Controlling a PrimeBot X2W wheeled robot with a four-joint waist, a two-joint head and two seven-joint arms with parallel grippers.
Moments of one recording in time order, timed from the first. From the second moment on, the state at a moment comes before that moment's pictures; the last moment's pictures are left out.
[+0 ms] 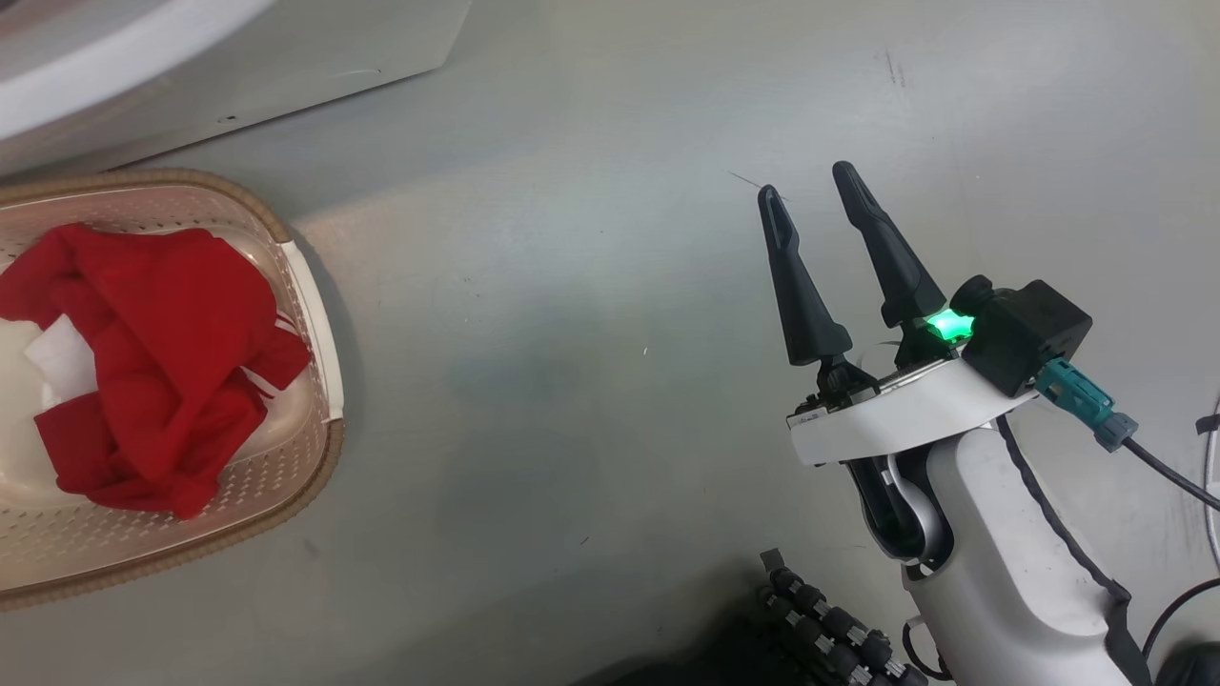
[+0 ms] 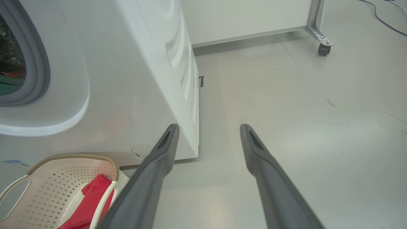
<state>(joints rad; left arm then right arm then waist) -1.16 0.56 -0.10 0.49 -0.21 -0.03 0.75 -0.37 -0.05 0.38 0.09 0.47 0.05 -0.26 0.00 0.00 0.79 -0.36</state>
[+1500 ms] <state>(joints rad) -0.91 0.33 -0.01 0.41 -0.33 0.00 0.11 -0.35 -0.05 0.32 0.14 0.36 0.05 -0.26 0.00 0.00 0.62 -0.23</state>
